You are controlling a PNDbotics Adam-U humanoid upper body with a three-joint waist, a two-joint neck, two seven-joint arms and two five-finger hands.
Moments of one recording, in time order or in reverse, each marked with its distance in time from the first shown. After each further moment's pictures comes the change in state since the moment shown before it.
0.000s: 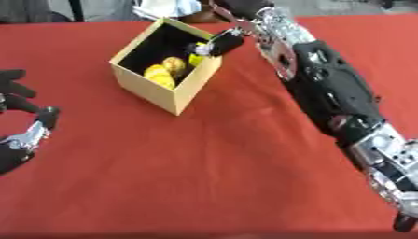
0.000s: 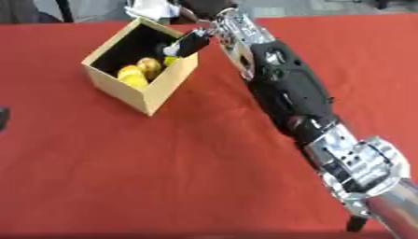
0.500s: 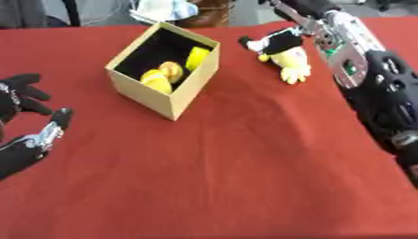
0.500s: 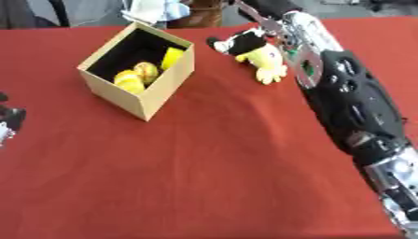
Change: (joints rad) left arm 0.009 0.002 0.021 0.006 -0.015 0.006 0.019; right arm 0.139 -0.139 -0.016 -0.104 -0.177 0.043 0.063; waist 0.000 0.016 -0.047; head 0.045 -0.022
